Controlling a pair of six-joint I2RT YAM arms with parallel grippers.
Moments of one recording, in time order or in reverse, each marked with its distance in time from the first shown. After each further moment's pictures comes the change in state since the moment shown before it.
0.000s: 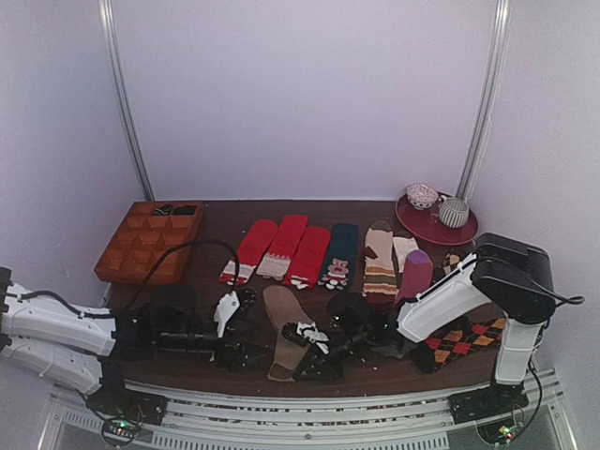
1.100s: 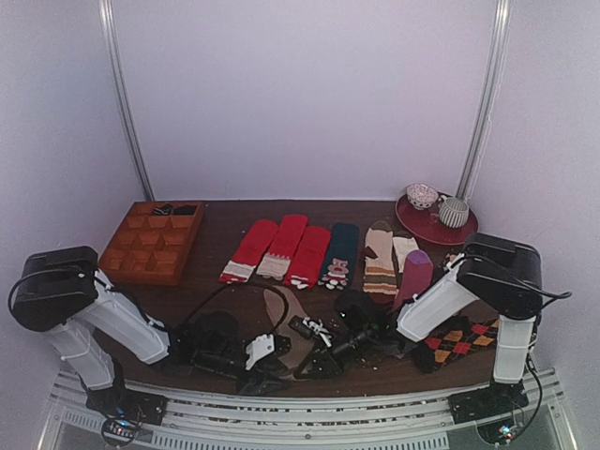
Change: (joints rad) left arm -0.059 0.524 0.009 0.338 0.163 0.166; right arm -0.064 0.062 -0.050 0.164 -0.136 0.288
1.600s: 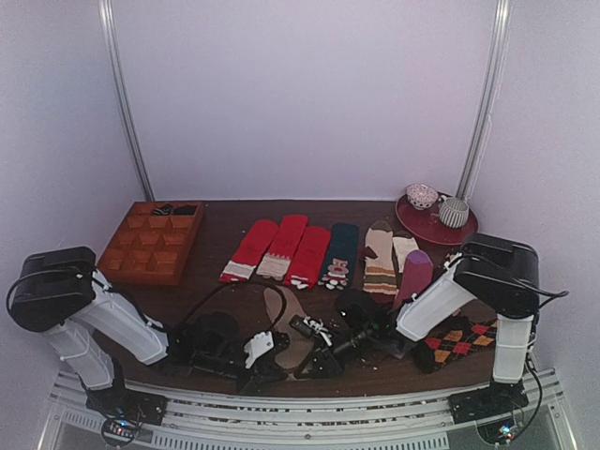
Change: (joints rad) left arm -0.007 -0.012 -0.005 -0.016 -0.059 -0.069; right arm -0.013 0.015 0.001 0.022 -0.034 0.009
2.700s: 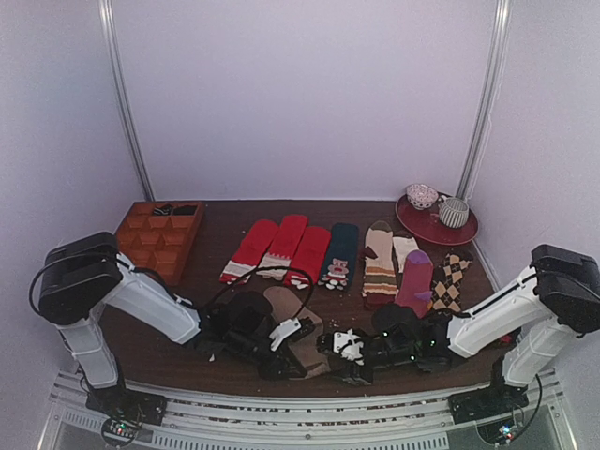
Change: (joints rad) left arm 0.072 0.163 0.290 -0.319 0.235 -0.194; right arm 0.142 -0.413 -0.279 0.003 0.540 -0.668
